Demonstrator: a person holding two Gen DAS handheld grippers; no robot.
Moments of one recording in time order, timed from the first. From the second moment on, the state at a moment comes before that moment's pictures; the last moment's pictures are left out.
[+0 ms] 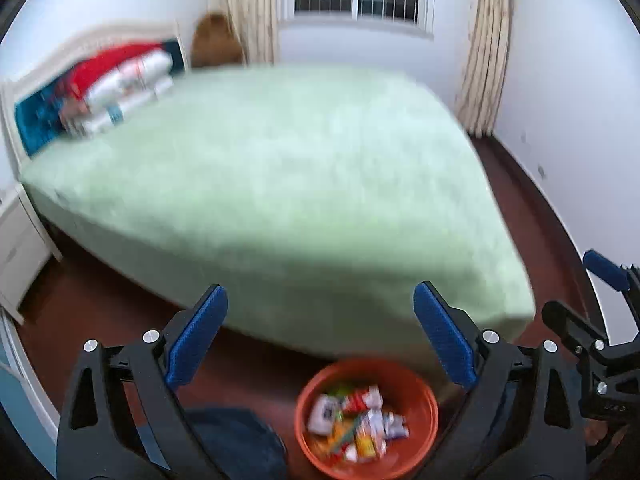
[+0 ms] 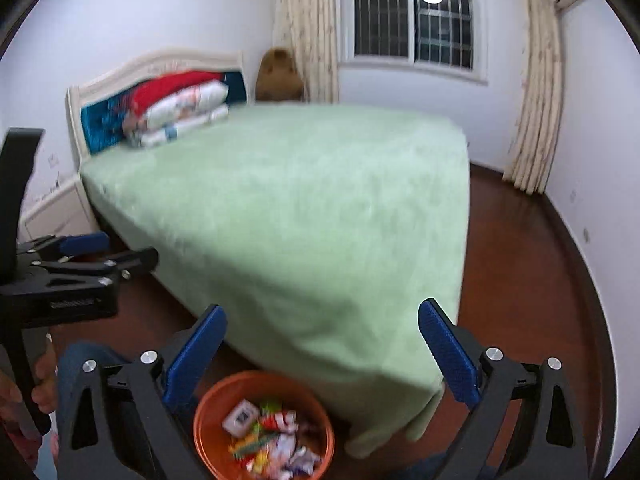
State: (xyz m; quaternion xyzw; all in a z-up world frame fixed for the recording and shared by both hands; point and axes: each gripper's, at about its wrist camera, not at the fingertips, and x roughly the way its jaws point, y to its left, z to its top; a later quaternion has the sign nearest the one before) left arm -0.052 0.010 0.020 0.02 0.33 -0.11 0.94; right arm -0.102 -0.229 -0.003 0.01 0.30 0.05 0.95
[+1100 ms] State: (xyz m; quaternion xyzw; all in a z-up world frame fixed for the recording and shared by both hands) left arm -0.082 0.013 0.097 0.01 0.20 -0.09 0.98; right arm -0.131 -0.233 0.067 0.01 0.19 0.02 0.98
